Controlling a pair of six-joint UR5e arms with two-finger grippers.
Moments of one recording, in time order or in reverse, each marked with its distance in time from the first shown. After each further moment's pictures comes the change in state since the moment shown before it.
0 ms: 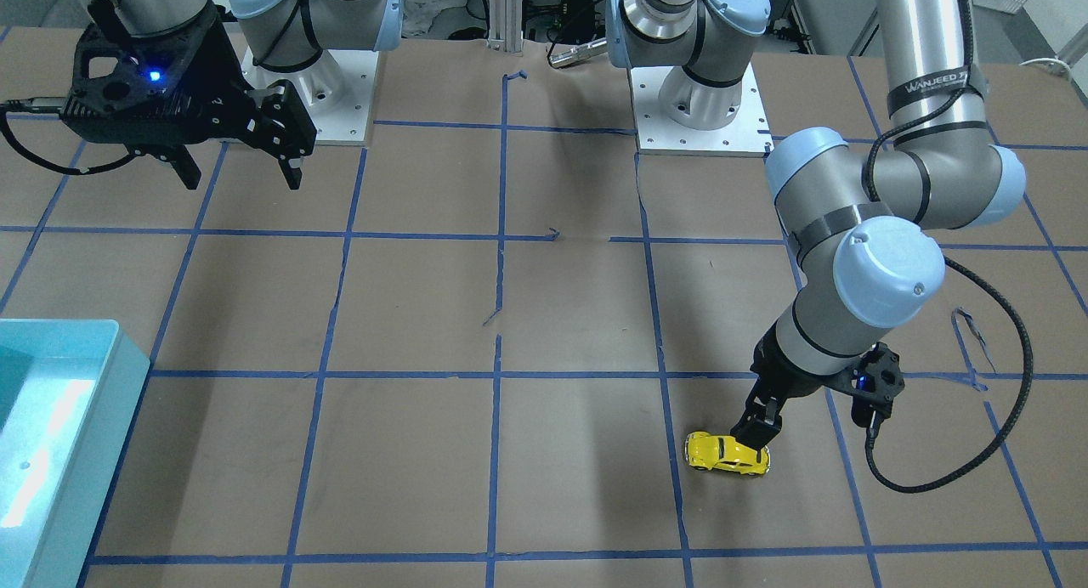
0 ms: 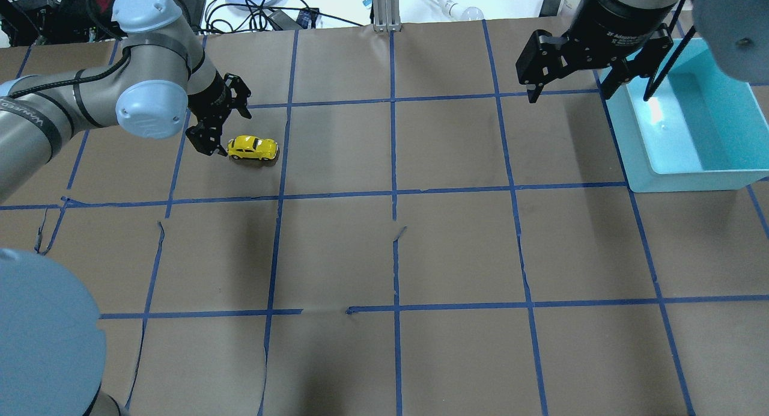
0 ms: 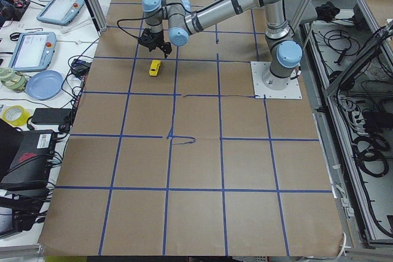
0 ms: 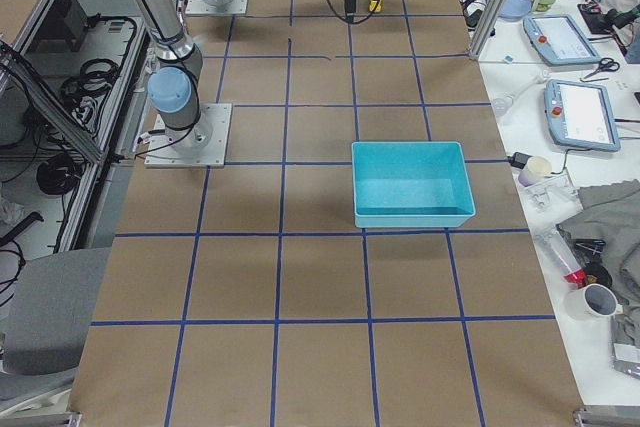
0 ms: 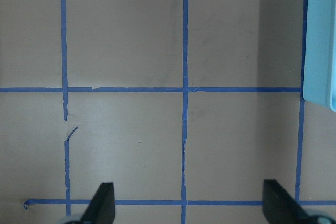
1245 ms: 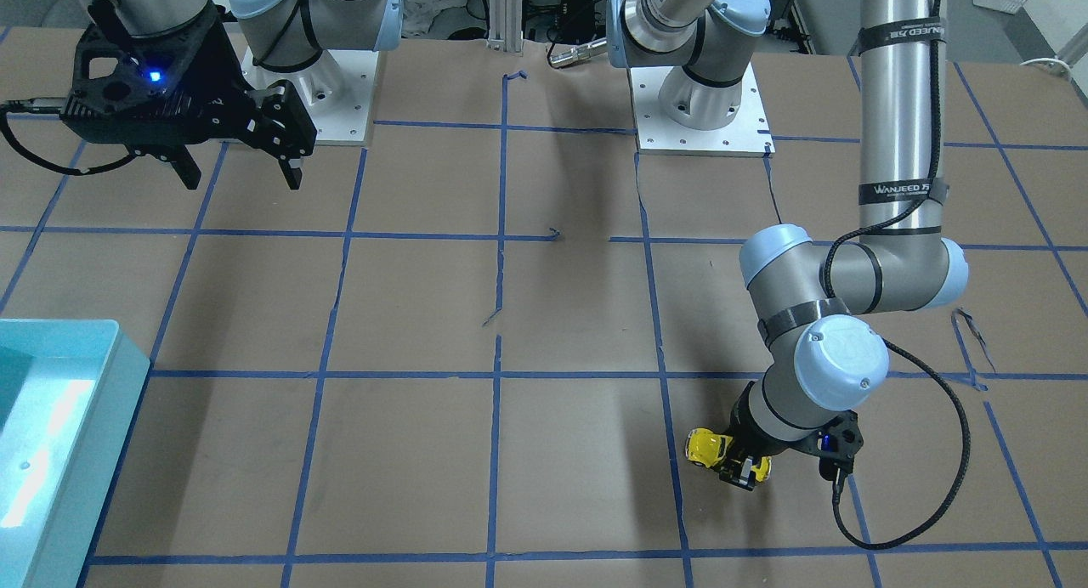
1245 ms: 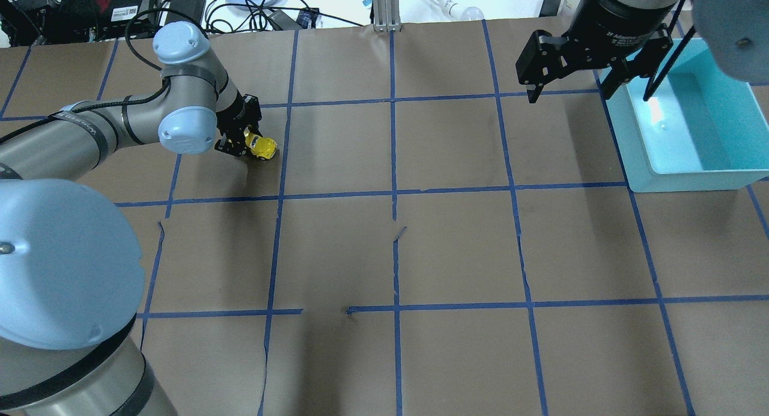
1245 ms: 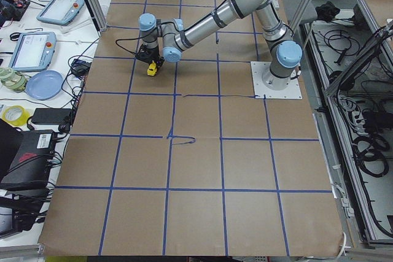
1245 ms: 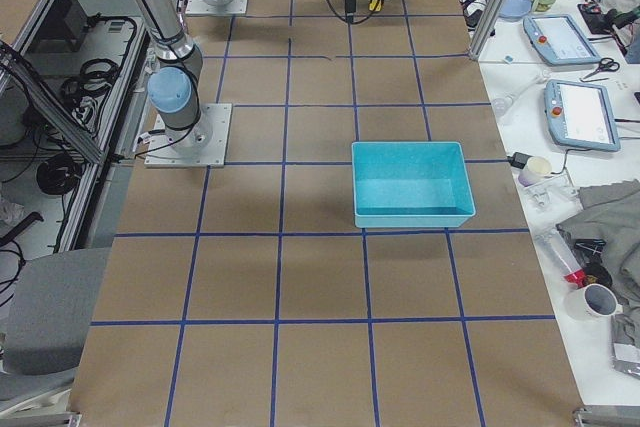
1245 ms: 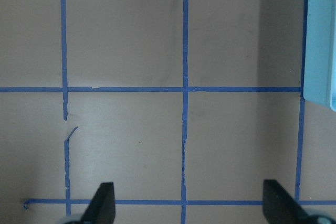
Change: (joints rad) left arm 0.001 -0.150 0.012 0.177 -0.009 -0.023; right arm 0.000 0.000 0.000 0.000 0.000 0.000
